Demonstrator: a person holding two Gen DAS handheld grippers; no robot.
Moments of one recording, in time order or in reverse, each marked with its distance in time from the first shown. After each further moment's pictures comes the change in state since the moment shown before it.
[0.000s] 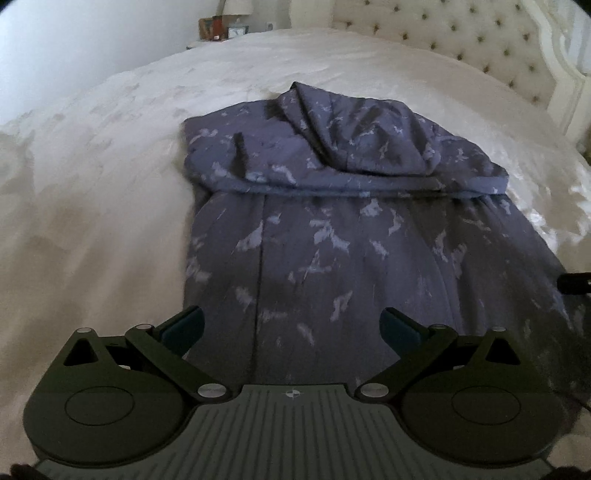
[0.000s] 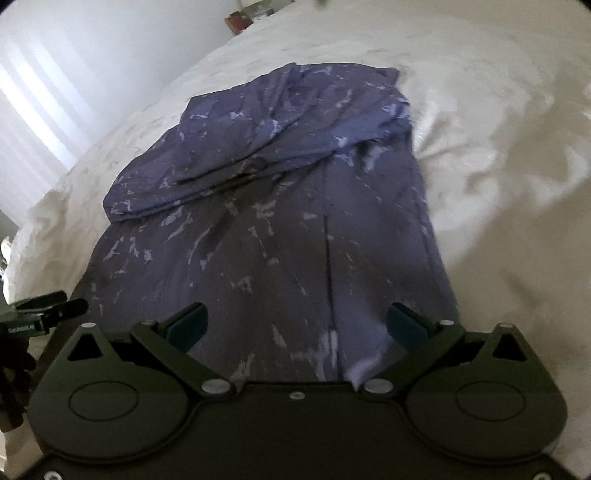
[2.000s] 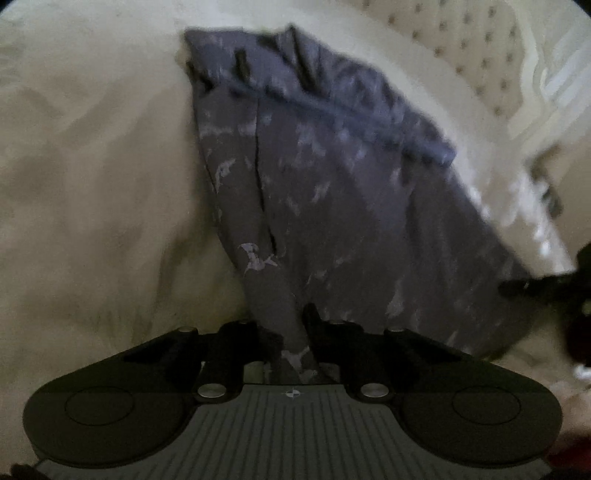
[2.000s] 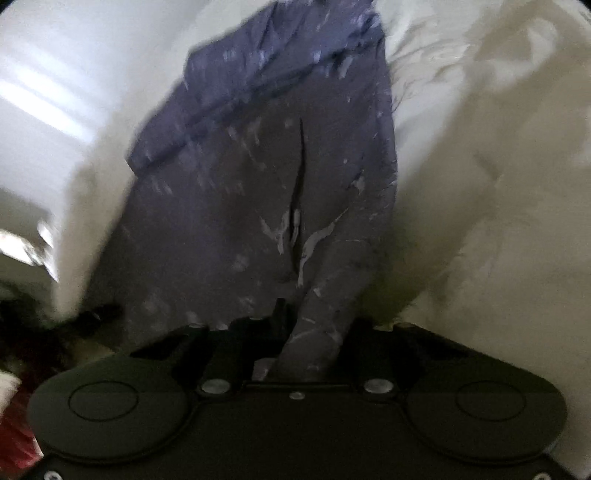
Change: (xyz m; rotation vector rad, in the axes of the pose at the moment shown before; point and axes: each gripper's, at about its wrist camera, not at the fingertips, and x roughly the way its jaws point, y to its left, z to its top) left arm -0.012 0.051 -0.055 -0.189 0.136 -0.322; right arm -0.030 -0.052 -0.024 0.134 0.224 0.199
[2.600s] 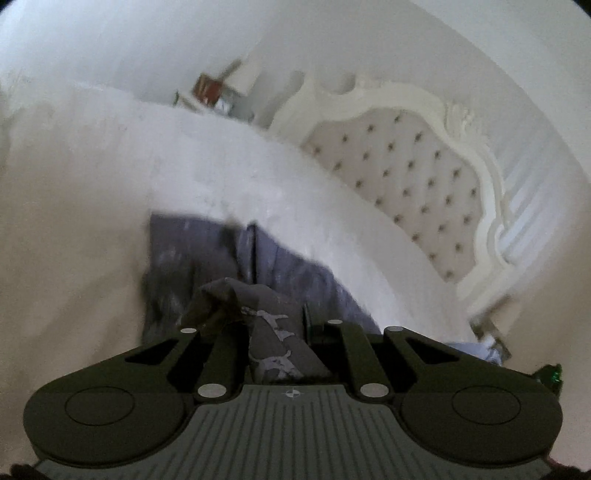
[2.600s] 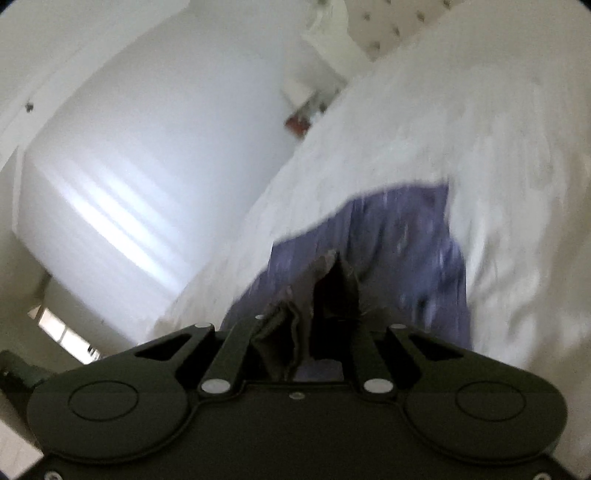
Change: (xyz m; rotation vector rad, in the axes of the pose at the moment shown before) left arm -0.022 -0.008 0.117 -0.100 -0.500 -0.152; right arm -0.041 0.017 0.103 -0.034 -0.523 0.237
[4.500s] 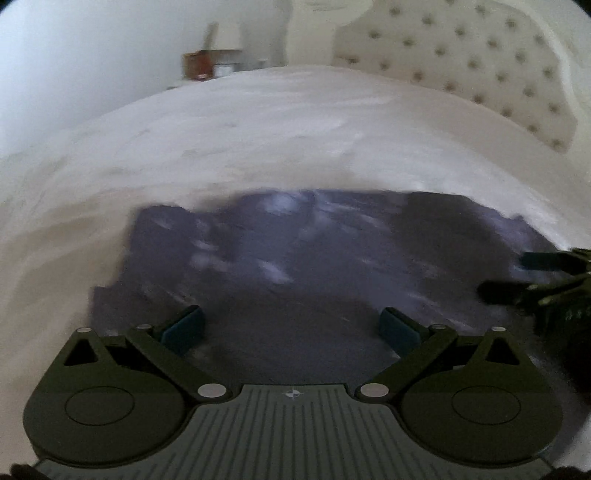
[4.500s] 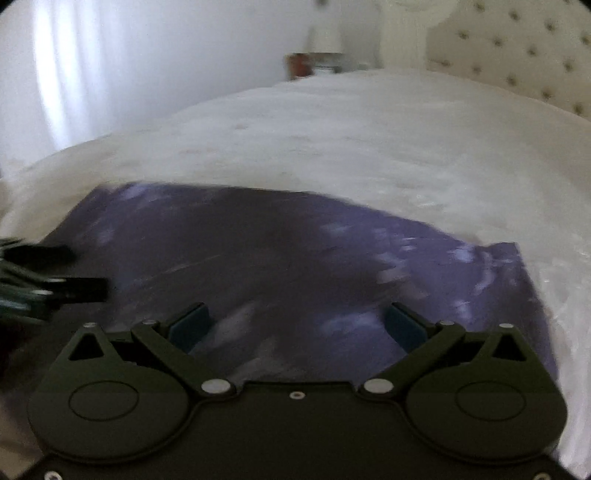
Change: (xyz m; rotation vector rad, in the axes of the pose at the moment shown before) left arm 0.252 0.036 0.018 0.399 0.206 0.373; right arm 0.293 0.025 0.023 -0.581 0.170 -0.416
